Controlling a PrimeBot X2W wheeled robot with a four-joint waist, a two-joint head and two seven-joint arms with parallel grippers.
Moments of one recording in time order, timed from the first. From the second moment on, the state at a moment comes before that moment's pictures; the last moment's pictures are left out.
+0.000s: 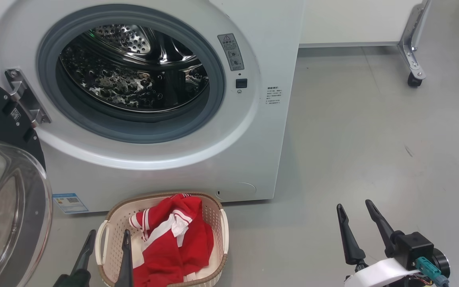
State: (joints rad) left arm 0.23 0.05 -0.15 -0.06 -0.23 0.09 -0.17; right arm 0.10 -0.04 0.18 0.16 0.24 0.04 -0.26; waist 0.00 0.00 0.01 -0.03
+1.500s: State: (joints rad) left arm 0.25 0.06 -0.15 -0.11 -0.22 0.09 -0.14; right arm 0.11 -0.04 0.18 0.16 0.25 0.03 -0.26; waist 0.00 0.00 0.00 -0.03
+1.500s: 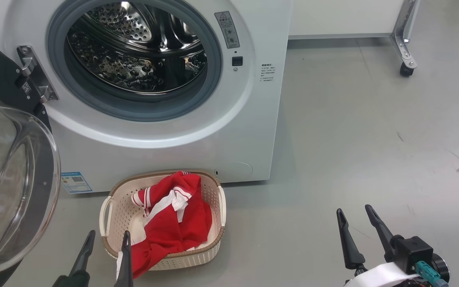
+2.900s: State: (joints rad) left arm 0.25 0.06 -0.15 -0.11 -0.22 0.10 -0.13; right arm 0.12 -0.06 0.17 0.15 0.25 0.03 -0.26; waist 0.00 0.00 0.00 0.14
